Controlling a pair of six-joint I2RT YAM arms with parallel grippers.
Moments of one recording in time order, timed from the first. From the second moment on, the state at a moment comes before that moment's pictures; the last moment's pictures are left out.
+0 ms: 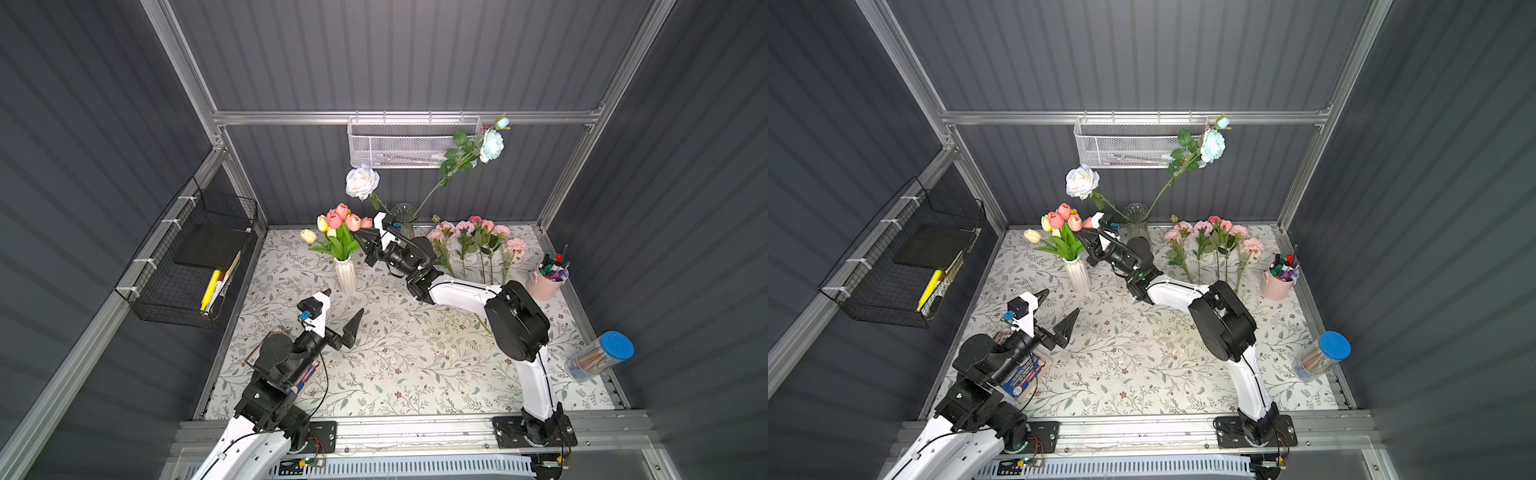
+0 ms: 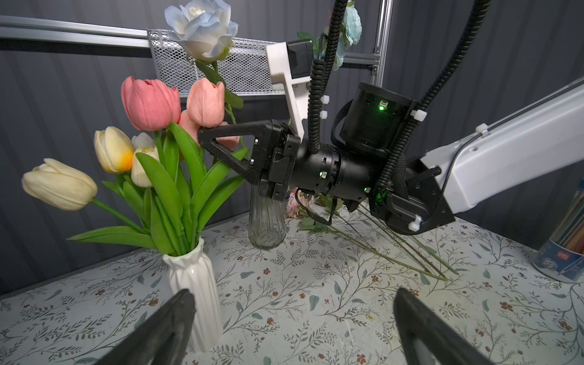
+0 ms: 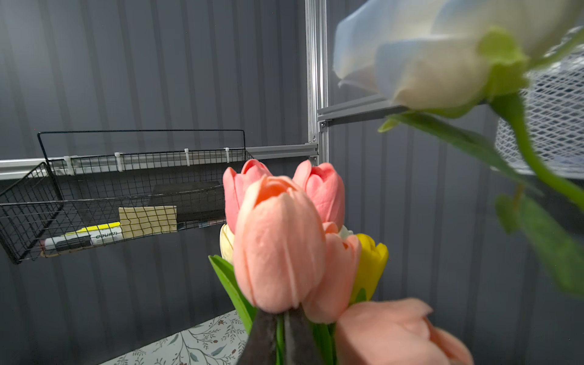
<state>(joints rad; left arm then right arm) -0.54 0.40 0.42 0.02 0.10 0.03 0.75 2.11 1.52 0.95 -0.35 0.15</state>
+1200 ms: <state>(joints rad) -0.54 0.39 0.42 0.02 0.10 0.03 0.75 1.61 1.49 0.56 -0.35 -0.06</state>
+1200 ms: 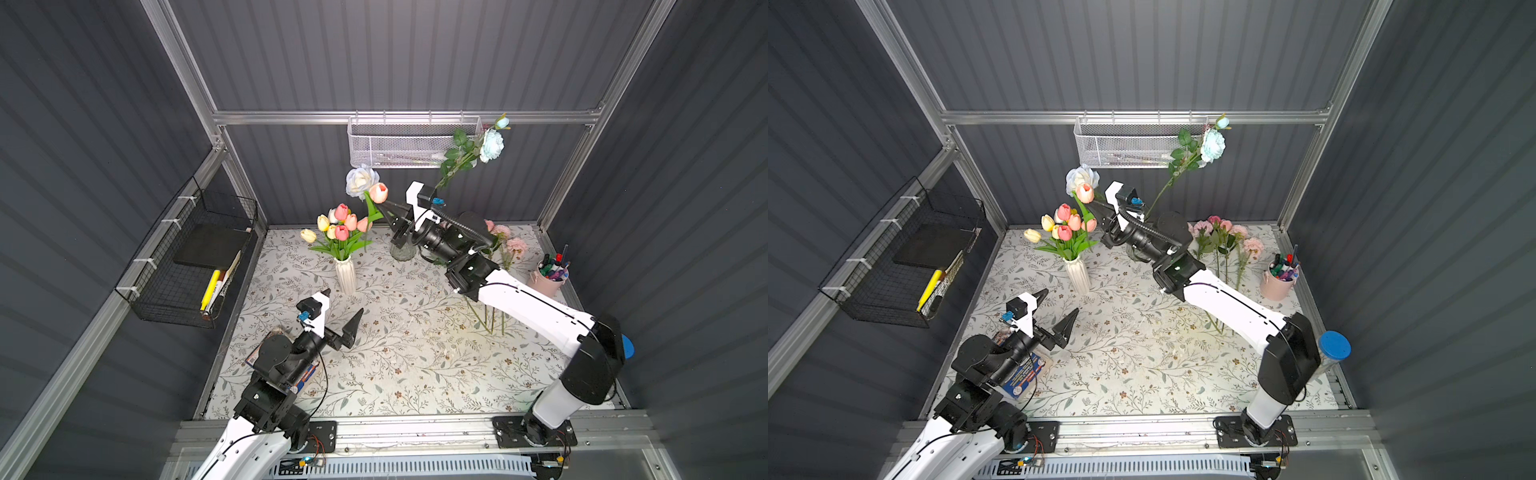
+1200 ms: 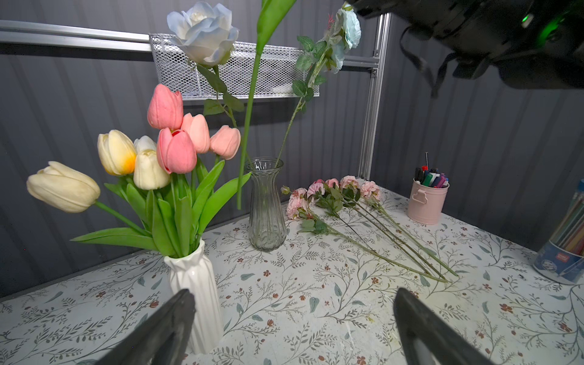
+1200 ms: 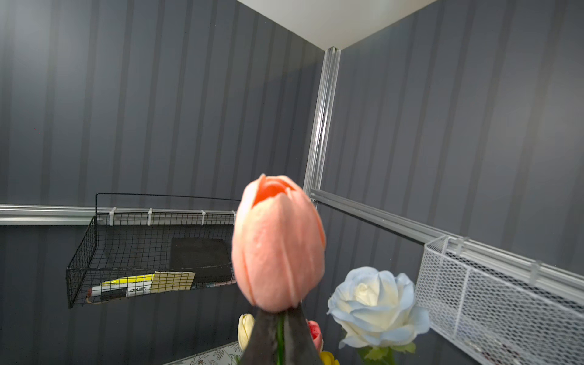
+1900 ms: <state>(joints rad) -0.54 0.40 0.42 0.02 0.12 0.03 0.56 1.35 1.37 -0.22 -0.19 -0.06</state>
